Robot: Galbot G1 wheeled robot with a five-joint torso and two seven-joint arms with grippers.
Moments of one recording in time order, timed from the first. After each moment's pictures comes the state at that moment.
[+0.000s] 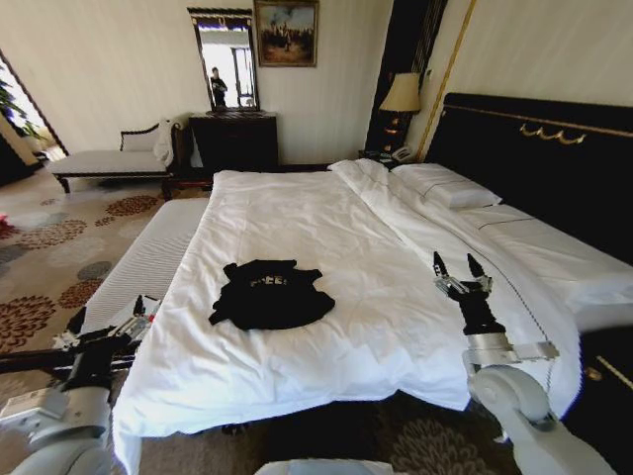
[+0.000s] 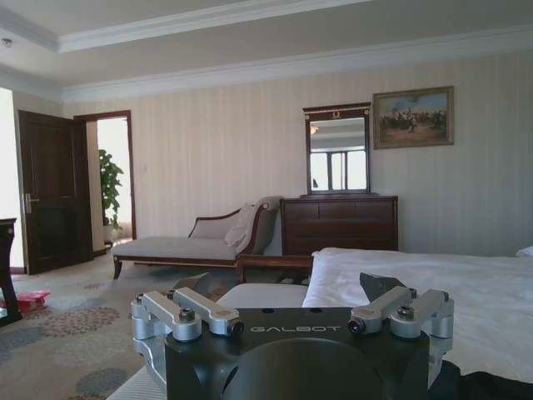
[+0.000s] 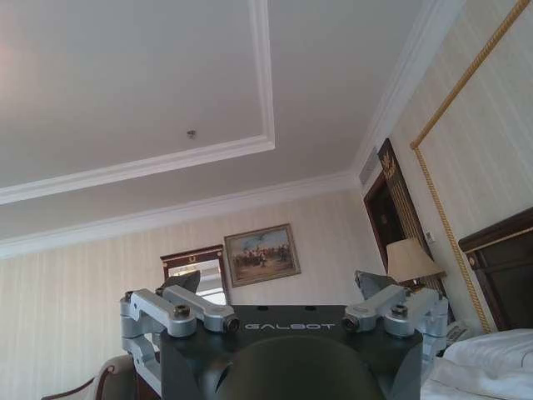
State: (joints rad) left arm 1.83 -1.39 -1.05 -2.49 -0.45 0.18 -0.17; right arm -1.55 0.95 0.75 2.10 0.85 0.39 -0.02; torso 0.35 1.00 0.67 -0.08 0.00
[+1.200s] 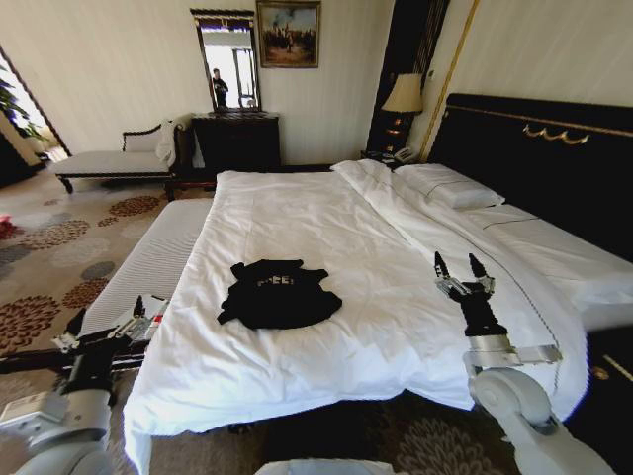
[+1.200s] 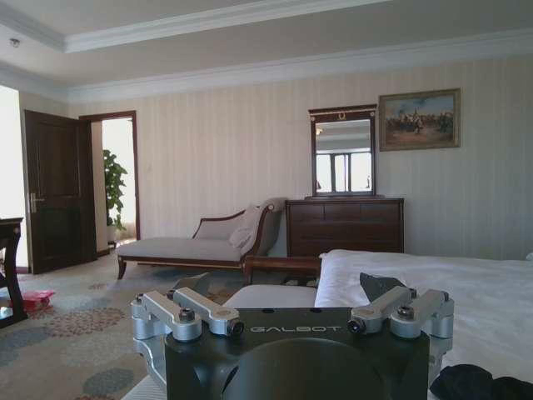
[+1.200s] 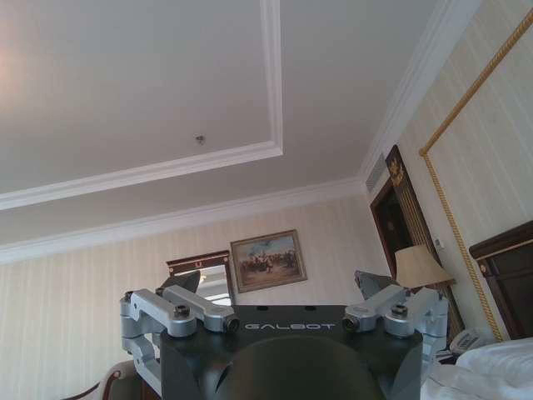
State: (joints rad) left arm 1.83 -1.41 -1.04 -2.50 -0.43 0.17 -0.17; right arm -1.57 0.96 0.76 2.11 0.85 0.41 -0.03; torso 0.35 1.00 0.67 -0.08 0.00
